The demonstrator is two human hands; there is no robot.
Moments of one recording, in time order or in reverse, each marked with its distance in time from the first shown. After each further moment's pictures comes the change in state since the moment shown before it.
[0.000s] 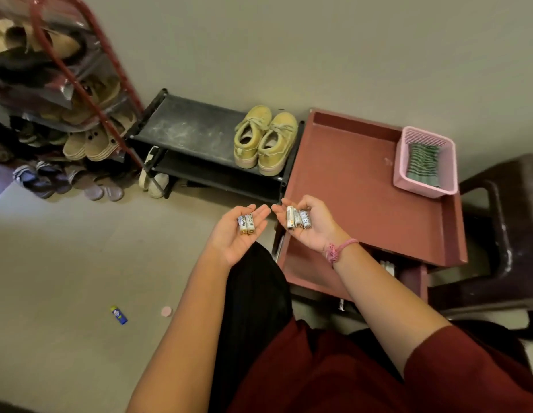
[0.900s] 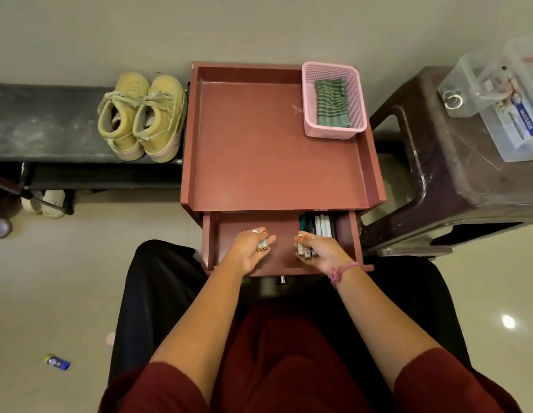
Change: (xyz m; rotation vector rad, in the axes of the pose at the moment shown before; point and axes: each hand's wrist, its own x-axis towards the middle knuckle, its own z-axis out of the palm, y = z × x) left_hand 0.118 -0.204 0.051 0.626 0.113 -0.355; right_hand -0.027 -0.016 -0.250 -0.066 0.601 -0.051
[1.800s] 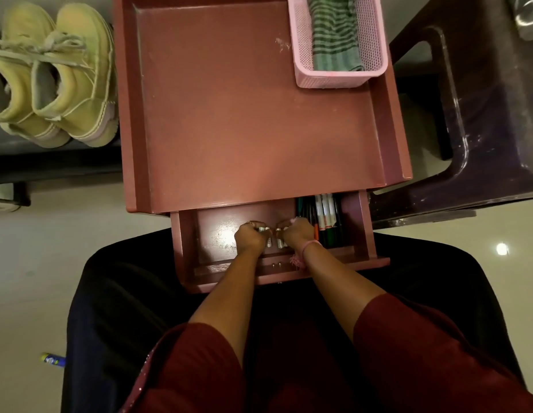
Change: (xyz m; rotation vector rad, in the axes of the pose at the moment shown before) left_hand 0.126 -0.052 0.012 0.768 0.327 0.127; right_hand 0.127 0.032 0.013 -0.839 0.233 -0.133
